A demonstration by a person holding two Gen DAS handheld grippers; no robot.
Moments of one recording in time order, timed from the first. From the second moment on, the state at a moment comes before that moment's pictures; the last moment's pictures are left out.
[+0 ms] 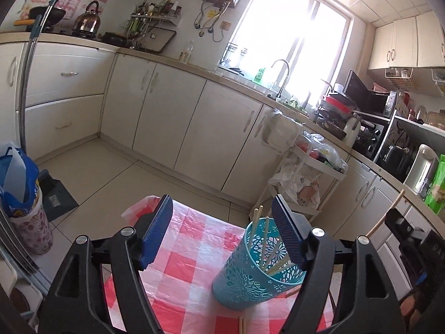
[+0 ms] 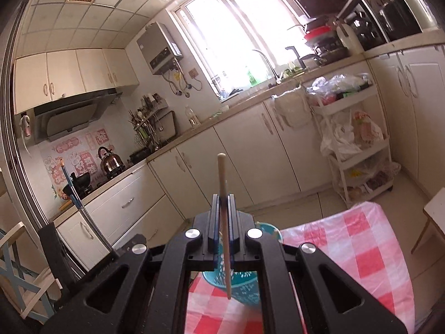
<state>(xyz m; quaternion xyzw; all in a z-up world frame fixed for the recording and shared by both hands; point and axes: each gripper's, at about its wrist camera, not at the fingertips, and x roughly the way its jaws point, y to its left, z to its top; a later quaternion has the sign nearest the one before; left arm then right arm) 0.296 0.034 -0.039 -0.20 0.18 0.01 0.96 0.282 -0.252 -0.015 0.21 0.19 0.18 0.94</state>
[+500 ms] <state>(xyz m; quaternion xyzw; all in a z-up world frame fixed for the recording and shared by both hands) 0.299 0.060 -0.035 -0.24 0.19 0.01 0.95 0.323 -0.230 -0.016 0.20 0.21 0.18 0.94</state>
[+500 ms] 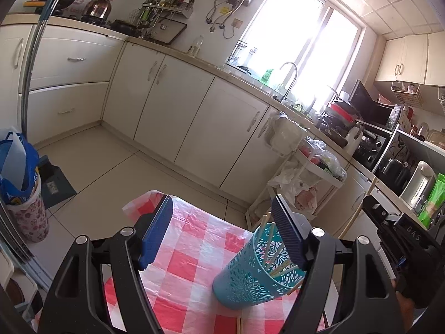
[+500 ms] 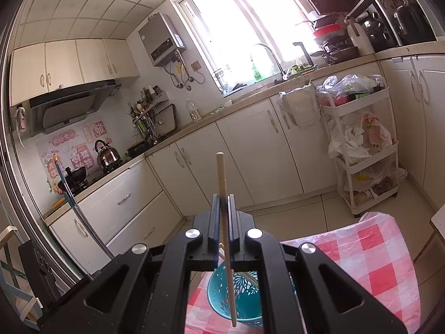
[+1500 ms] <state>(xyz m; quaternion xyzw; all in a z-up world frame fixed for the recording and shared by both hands) 0.307 0.049 -0.040 -0.23 0.22 -0.01 0.95 0.357 -0.222 -0.062 0.15 0.32 0.13 0.92</state>
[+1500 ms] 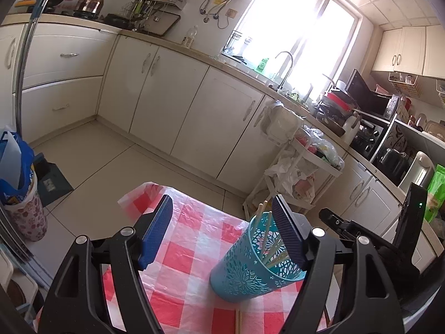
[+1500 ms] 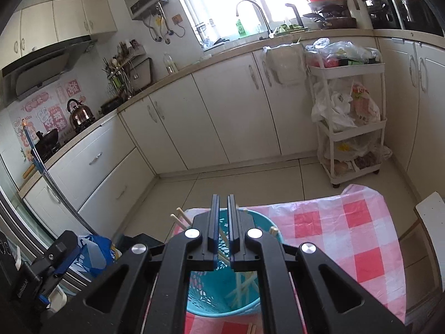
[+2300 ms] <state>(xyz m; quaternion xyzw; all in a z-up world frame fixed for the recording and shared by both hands) 0.317 0.029 -0.070 -0.12 0.31 0.00 0.94 0.247 -0.184 -0.234 0.03 0.49 0.14 0.86</state>
